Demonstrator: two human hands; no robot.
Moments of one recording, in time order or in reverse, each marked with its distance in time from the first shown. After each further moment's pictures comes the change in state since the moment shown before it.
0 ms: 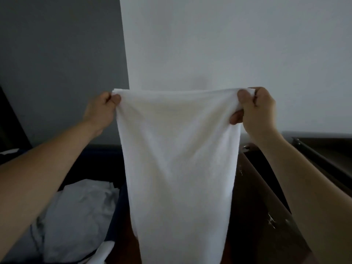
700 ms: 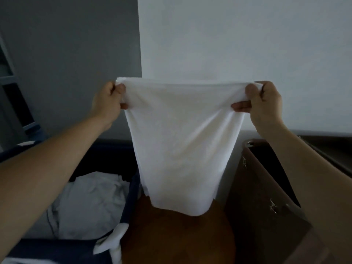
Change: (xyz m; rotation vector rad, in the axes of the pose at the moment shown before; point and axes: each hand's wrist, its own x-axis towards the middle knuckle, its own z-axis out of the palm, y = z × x) left_hand -0.033 0.011 -0.051 -0.264 0.035 0.033; right_hand -0.025 -0.034 -0.005 0.135 -0.050 0.015
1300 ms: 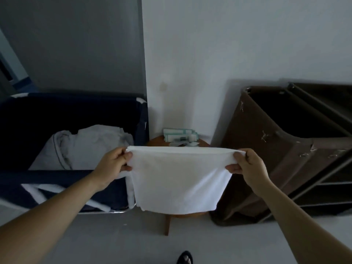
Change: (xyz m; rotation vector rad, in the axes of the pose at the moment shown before) left_hand -0.284 -0.151 -0.102 -0.014 -0.464 -0.571; right_hand -0.311 0.101 -0.045 -0.175 -0.132 0.630
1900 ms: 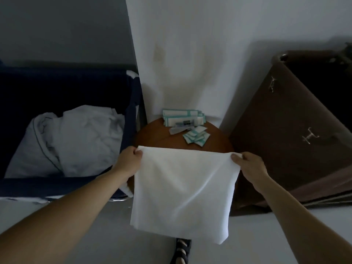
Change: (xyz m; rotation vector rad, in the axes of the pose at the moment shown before) left_hand 0.152 -0.078 0.092 0.471 0.127 -0.290; right_hand 0.142 0.109 0.044 -0.348 -0.096 0.279
